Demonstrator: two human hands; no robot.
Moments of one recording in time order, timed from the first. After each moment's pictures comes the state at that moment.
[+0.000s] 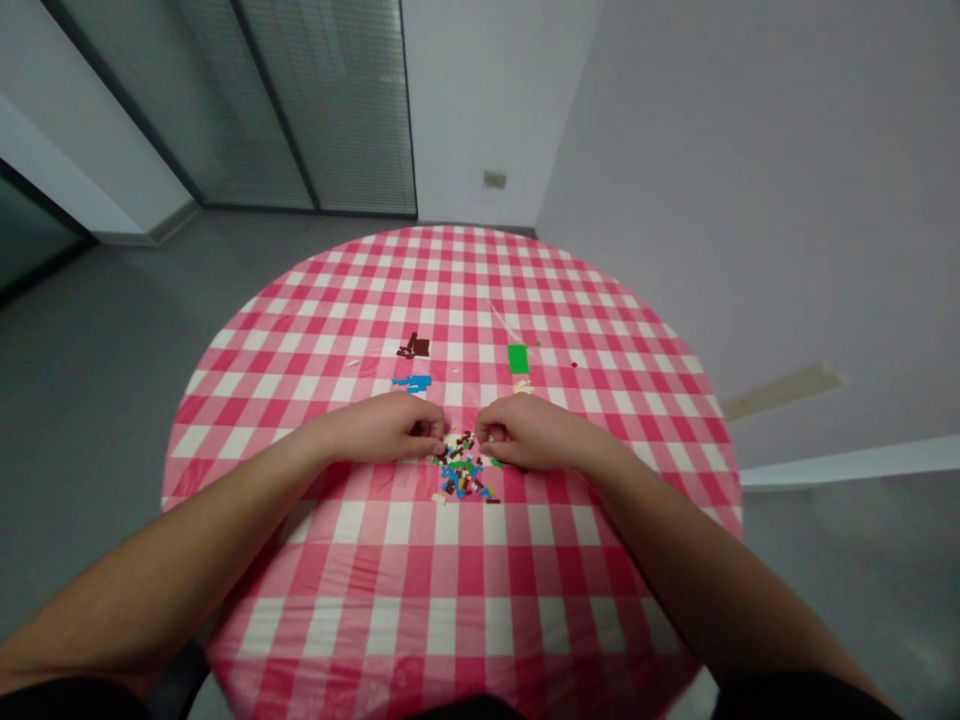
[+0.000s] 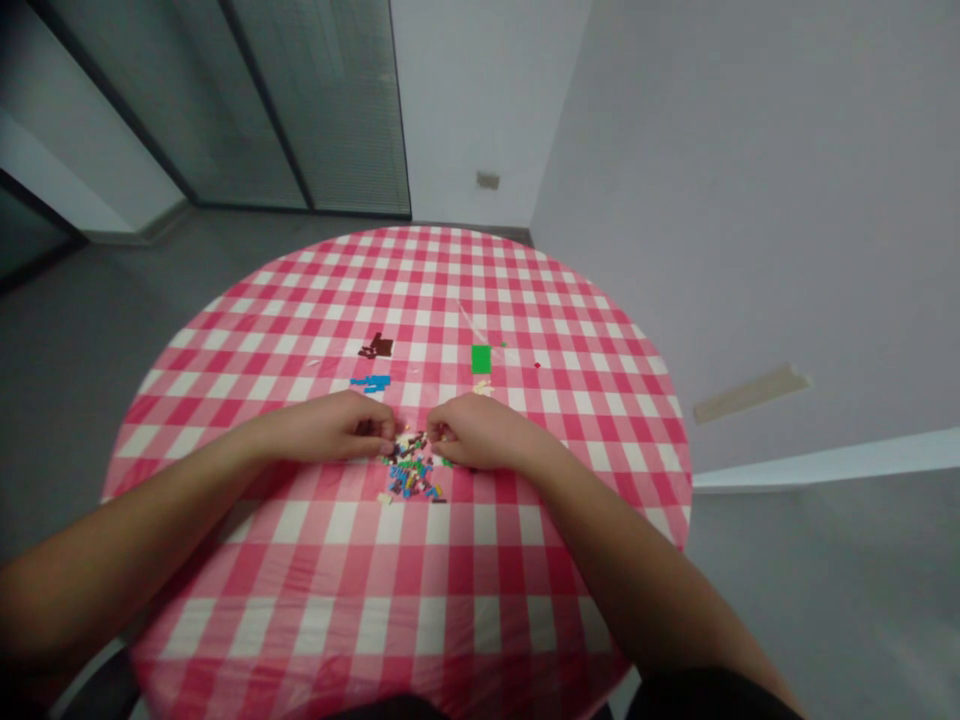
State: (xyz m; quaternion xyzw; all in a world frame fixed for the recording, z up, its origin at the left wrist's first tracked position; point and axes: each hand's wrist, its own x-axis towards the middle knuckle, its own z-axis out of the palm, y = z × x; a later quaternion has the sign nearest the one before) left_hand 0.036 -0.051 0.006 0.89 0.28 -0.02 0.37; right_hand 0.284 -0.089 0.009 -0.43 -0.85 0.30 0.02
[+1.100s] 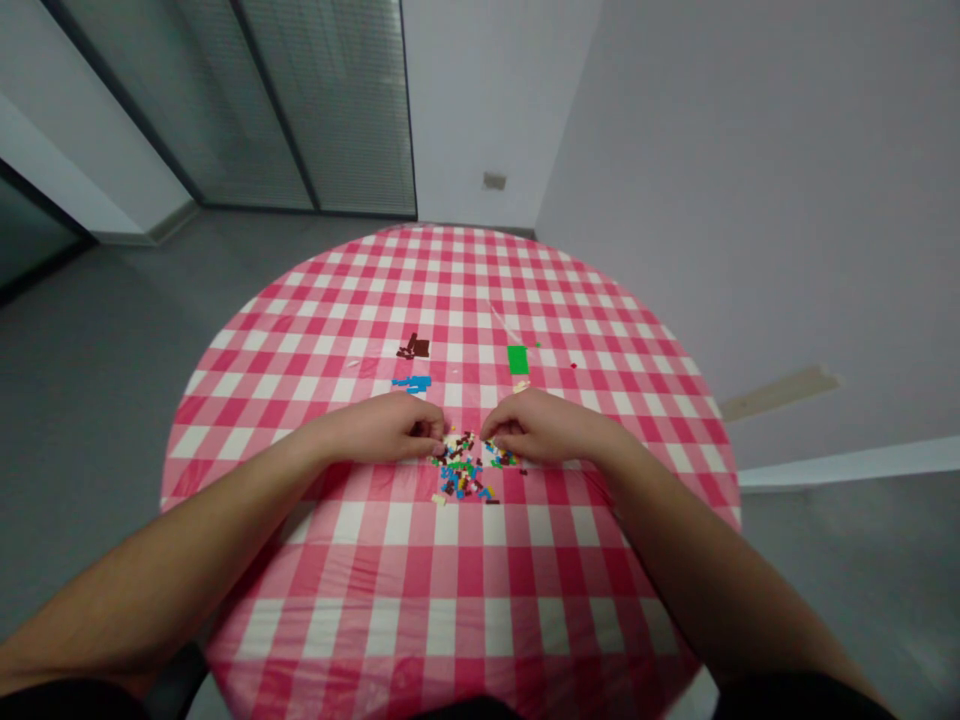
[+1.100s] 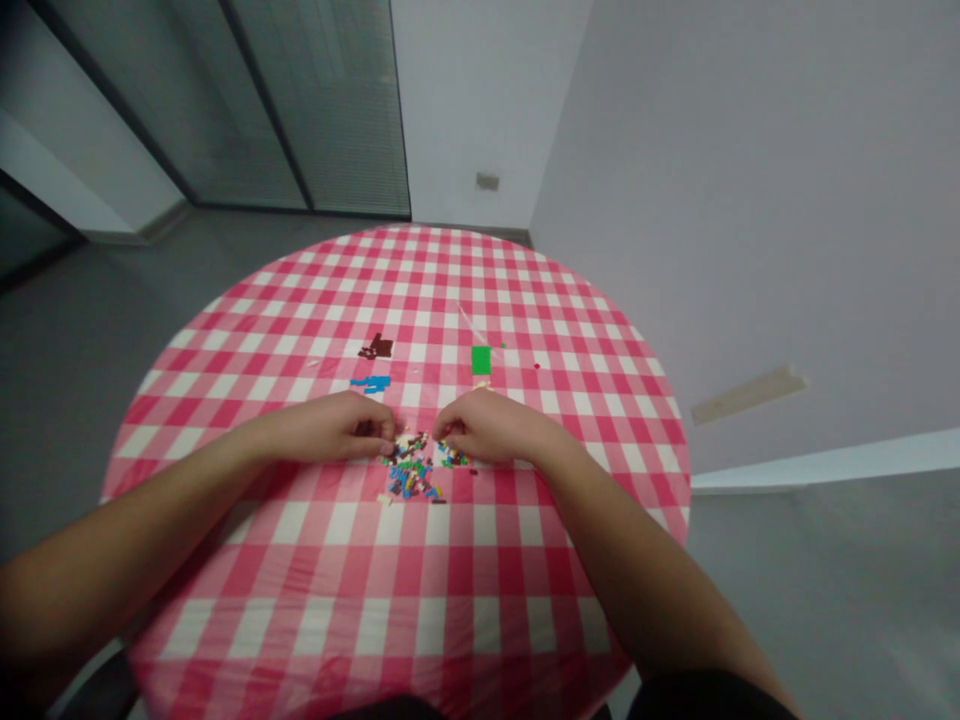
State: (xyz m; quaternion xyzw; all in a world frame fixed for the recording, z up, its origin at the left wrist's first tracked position) left_hand 0.036 -0.051 0.005 0.89 0.27 -0.02 0.38; right_hand 0.294 -0.082 0.018 -0.40 -0.85 0.33 0.02
